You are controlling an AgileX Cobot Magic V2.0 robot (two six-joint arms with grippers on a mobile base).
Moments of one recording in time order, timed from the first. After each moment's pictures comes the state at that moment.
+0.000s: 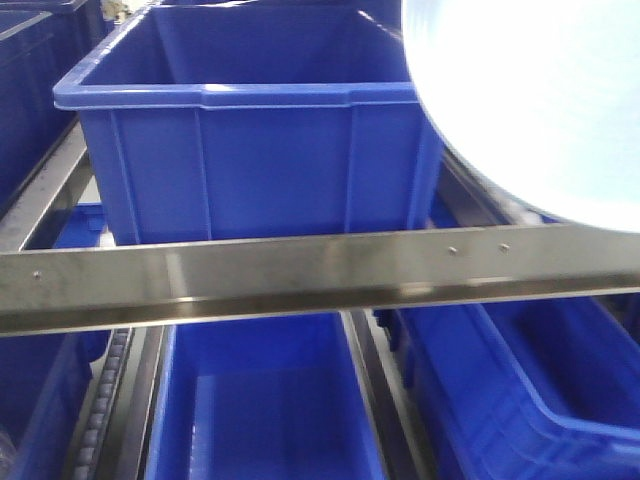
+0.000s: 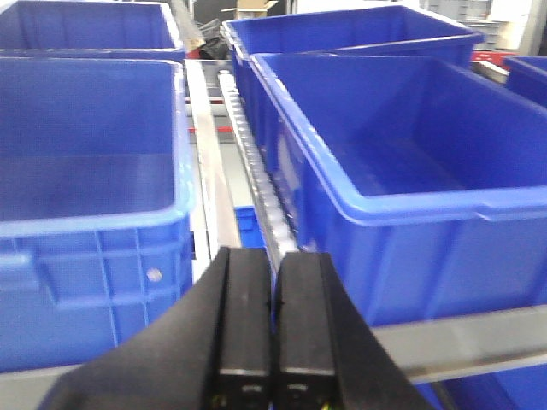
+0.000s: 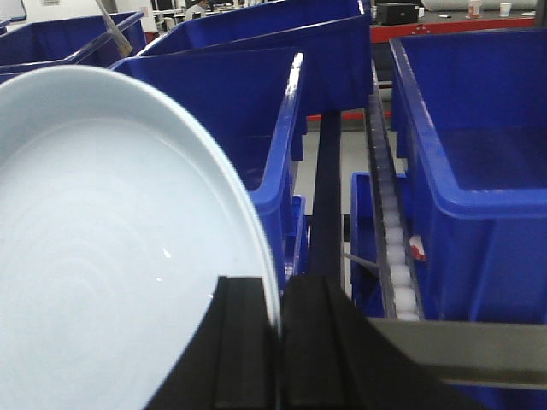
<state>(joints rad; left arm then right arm) -0.12 0.29 -0.23 -0.14 0.04 0.14 0.24 0.45 -0.25 0.14 -0.12 -0.01</state>
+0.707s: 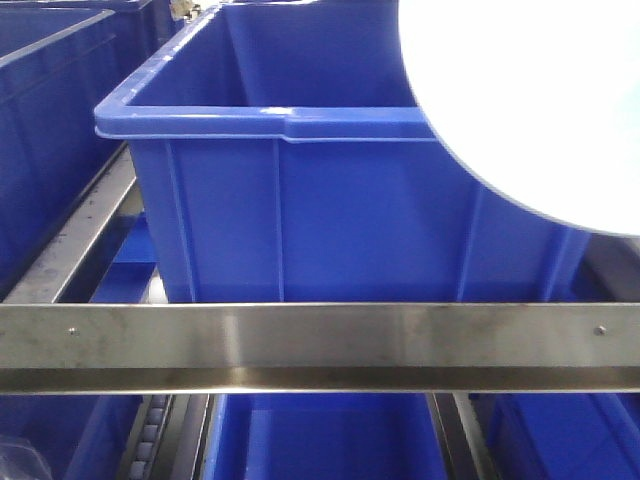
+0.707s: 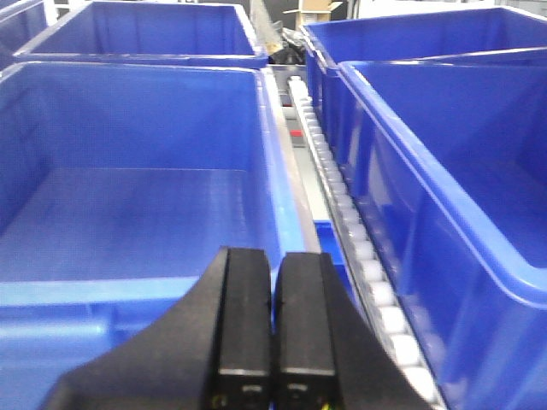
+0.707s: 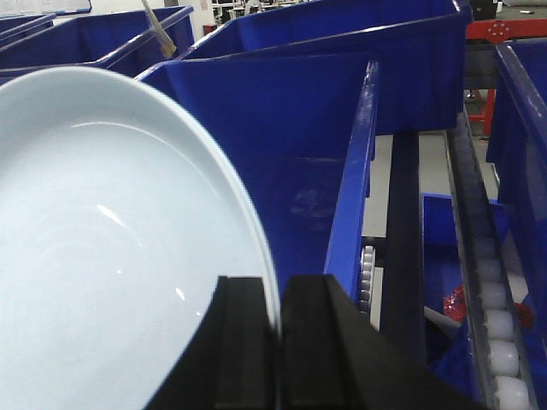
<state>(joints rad) -0.12 0.29 -0.23 -0.14 0.04 0.14 0.24 0.45 -0.25 0.14 -0.12 -0.01</state>
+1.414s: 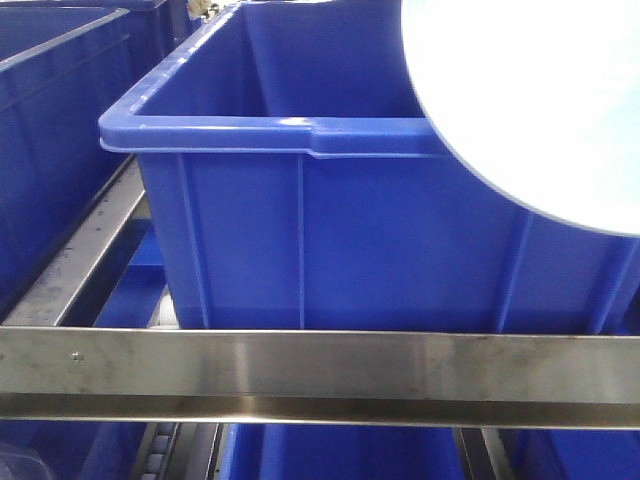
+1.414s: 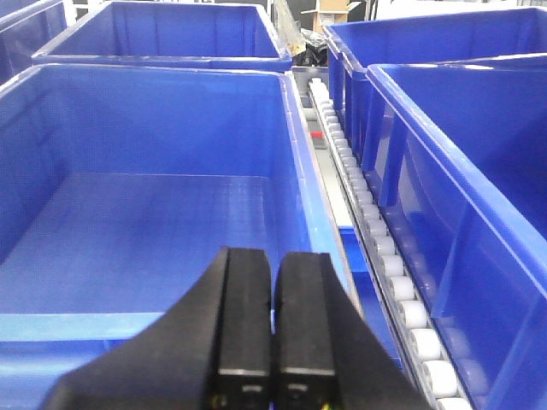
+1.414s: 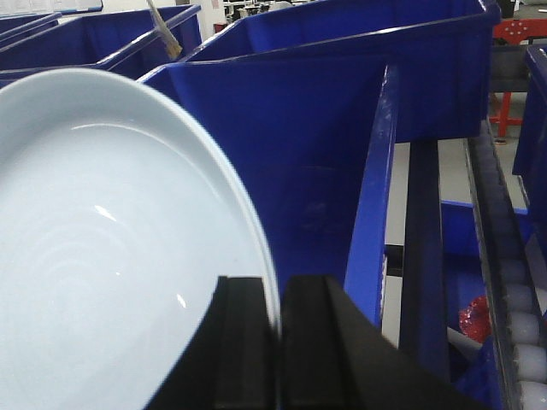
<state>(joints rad) -0.12 0.29 -0.23 -0.14 0.04 0.14 0.24 0.45 -0.25 0.14 -0.12 -0.01</state>
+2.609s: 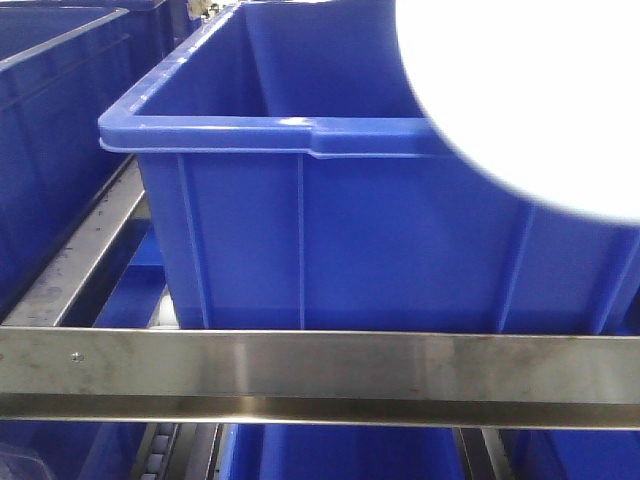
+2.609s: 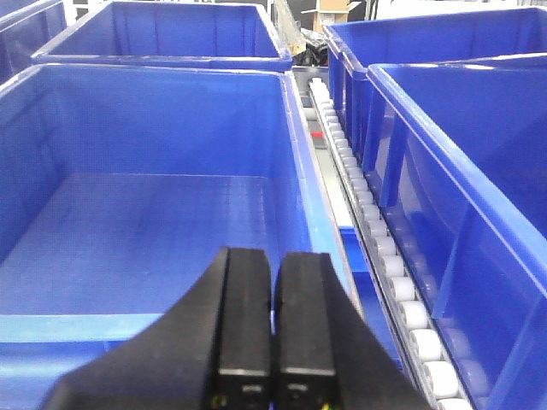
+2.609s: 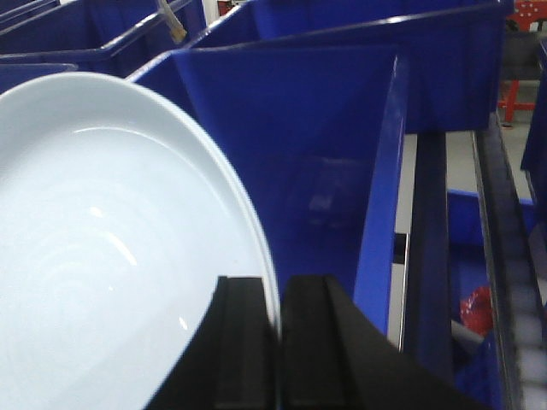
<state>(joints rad) -0.12 0.29 -0.23 -0.14 0.04 0.14 0.24 0.50 -0.36 0.13 -0.01 -0.01</state>
